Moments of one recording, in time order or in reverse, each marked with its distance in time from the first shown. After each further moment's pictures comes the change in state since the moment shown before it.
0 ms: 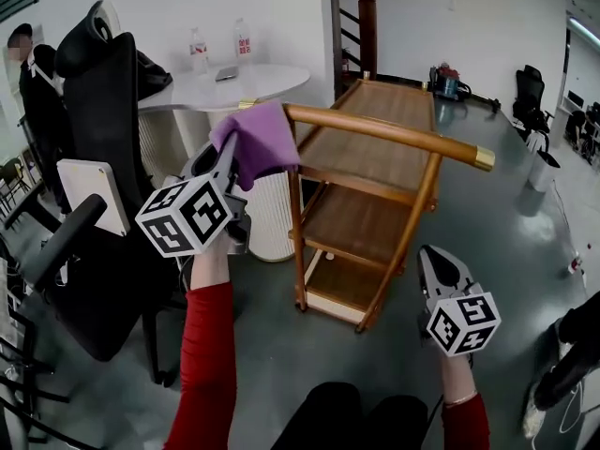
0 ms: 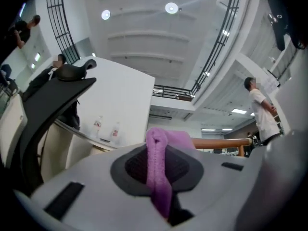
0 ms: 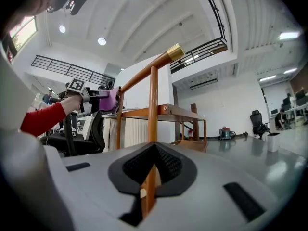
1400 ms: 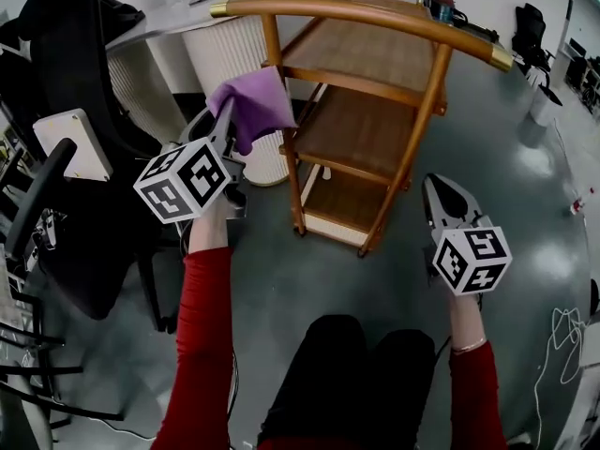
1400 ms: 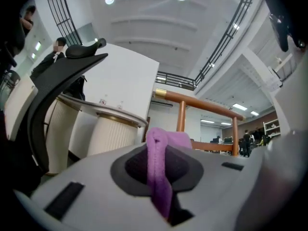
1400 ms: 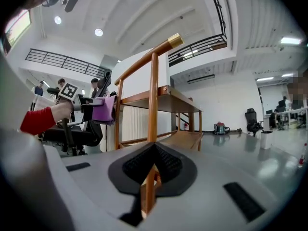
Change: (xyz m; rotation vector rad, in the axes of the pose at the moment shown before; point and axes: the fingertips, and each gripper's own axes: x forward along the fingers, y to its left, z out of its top) left arm -0.033 0.003 -0.091 -0.069 0.163 0.000; right arm -0.013 0.004 -0.021 -0.024 0.093 -0.062
